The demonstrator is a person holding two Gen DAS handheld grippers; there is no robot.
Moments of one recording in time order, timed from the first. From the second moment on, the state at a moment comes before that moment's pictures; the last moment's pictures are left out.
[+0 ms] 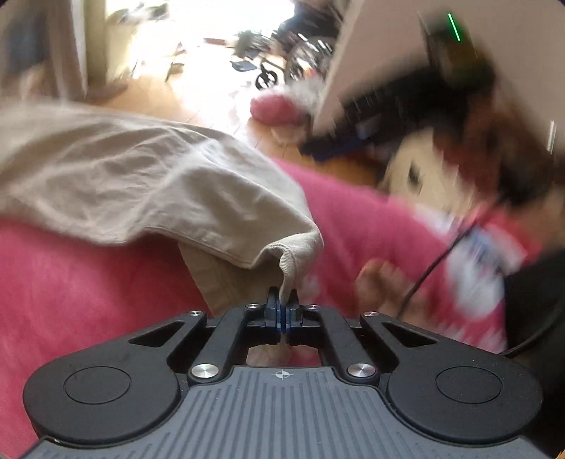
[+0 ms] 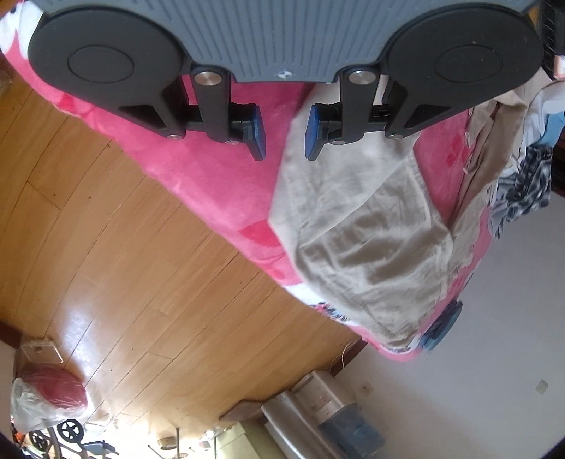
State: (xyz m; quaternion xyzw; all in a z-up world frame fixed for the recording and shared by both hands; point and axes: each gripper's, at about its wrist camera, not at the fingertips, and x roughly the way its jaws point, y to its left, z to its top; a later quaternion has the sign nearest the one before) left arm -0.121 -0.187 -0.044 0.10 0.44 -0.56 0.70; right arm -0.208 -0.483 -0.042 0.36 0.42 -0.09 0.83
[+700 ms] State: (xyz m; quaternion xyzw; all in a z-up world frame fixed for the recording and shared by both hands) left arm 0.050 -0.120 -0.068 -0.29 0.57 -0.26 0.72; right arm -0.162 -0.448 -0.050 0.34 0.39 0.02 0.86
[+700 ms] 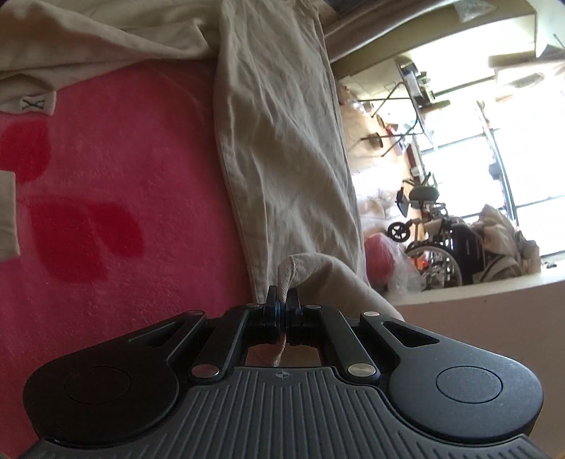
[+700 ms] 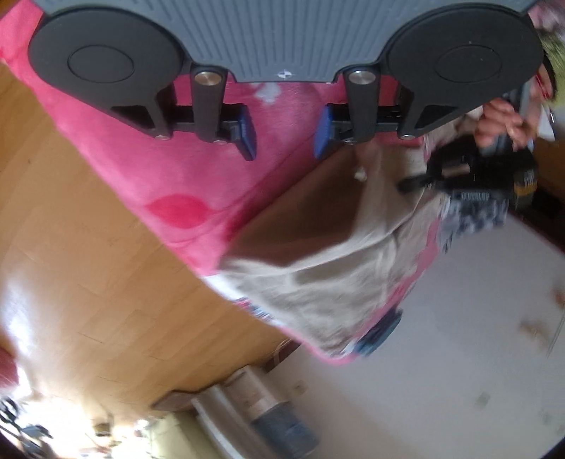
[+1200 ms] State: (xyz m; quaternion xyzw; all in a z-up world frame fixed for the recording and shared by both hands) left arm 0.040 -0.102 -0.070 -0.27 0.58 -0.28 0.72; right arm -0.113 -0.376 -0.074 0.28 0.41 0.11 0.86
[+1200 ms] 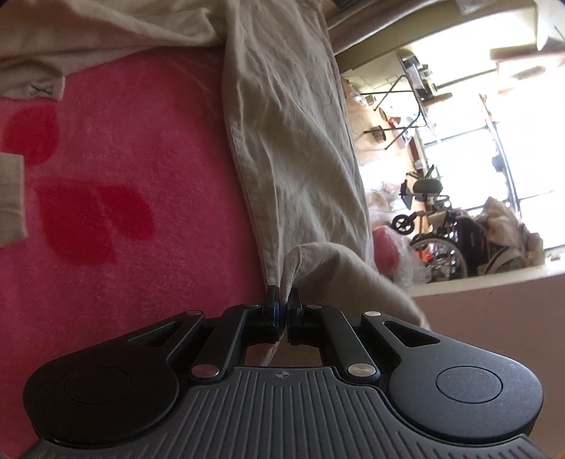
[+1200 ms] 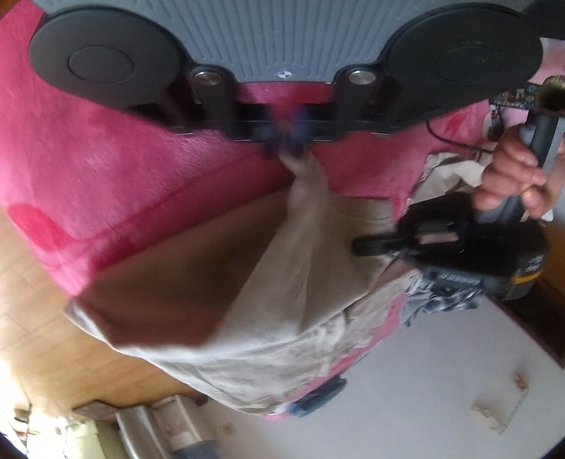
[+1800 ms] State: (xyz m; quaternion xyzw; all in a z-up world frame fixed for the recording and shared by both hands) left arm -0.116 -0.166 -0.081 -0.18 0.70 -0.40 0.56; right arm -0.244 -0.453 0.035 0.13 0.50 0.14 0.84
